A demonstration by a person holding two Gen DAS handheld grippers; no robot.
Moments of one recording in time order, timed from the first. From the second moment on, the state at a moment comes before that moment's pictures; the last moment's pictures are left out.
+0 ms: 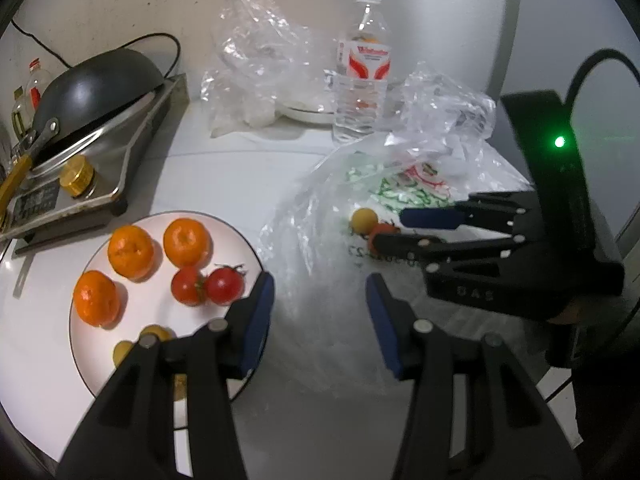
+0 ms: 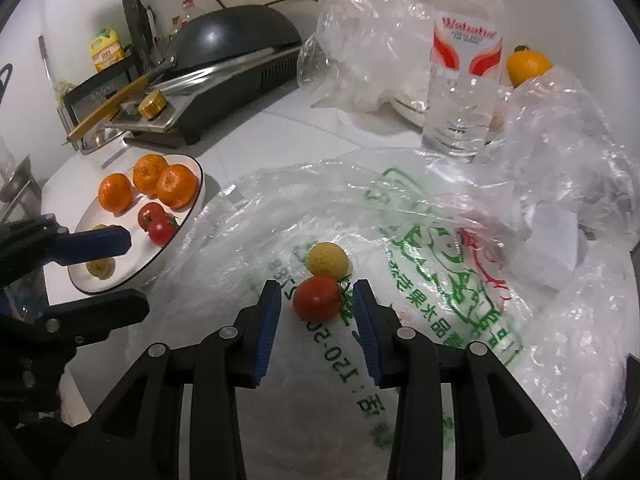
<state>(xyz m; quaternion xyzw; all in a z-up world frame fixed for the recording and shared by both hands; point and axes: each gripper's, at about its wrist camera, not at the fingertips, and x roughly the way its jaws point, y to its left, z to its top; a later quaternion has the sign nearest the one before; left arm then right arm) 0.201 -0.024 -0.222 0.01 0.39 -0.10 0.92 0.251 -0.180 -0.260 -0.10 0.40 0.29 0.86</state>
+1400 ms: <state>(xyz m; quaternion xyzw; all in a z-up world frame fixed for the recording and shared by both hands) 0.229 -0.095 -0.227 0.10 0.38 -0.12 0.91 0.243 -0.244 -0.235 -0.07 0.36 0.28 0.89</state>
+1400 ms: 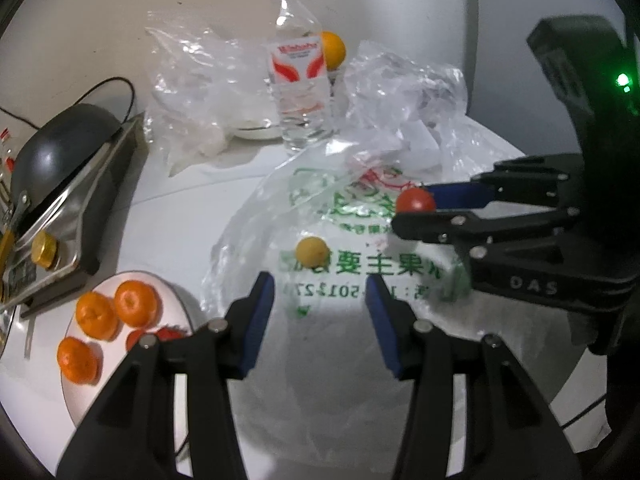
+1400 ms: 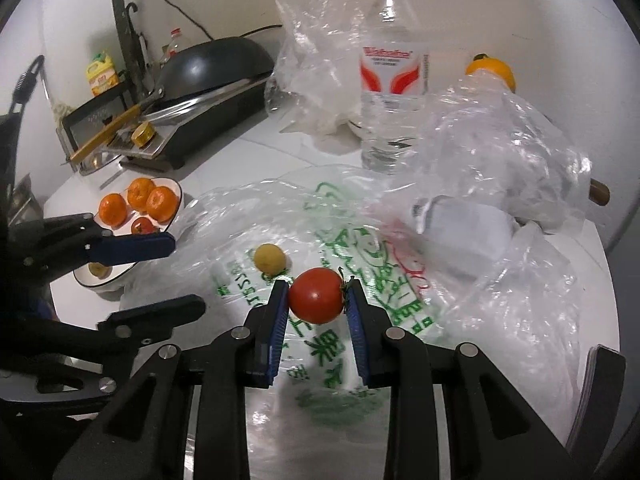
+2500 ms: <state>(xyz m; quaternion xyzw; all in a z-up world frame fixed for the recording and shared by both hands) 0.302 -0.105 -0.267 0.09 0.42 -0.14 0.89 0.269 -0.259 -0.251 -0.06 0.38 0.27 0.88</state>
